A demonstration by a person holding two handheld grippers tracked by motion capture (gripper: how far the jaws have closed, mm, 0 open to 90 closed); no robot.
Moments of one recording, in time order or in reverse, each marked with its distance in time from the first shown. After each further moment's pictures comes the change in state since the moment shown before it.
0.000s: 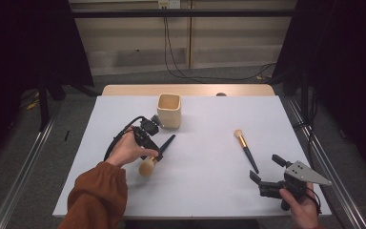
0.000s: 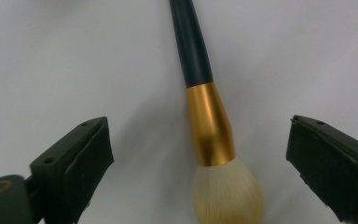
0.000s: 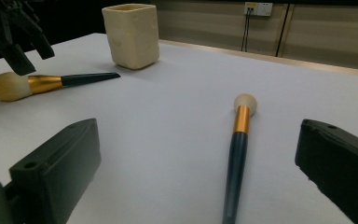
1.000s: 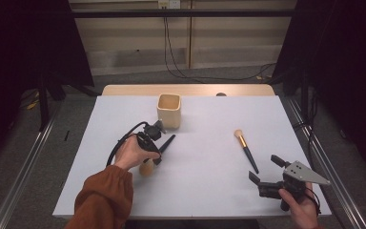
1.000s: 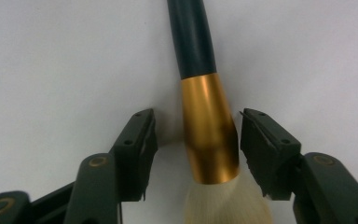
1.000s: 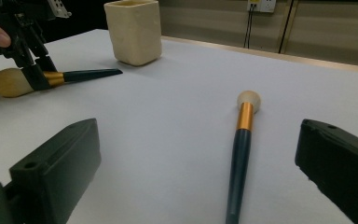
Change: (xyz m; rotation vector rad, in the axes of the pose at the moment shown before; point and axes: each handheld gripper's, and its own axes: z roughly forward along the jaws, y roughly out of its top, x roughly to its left) left arm -0.002 0.001 0.025 0.071 -0.004 -0.041; right arm 0.001 -0.001 0.001 0.016 0.009 -0.003
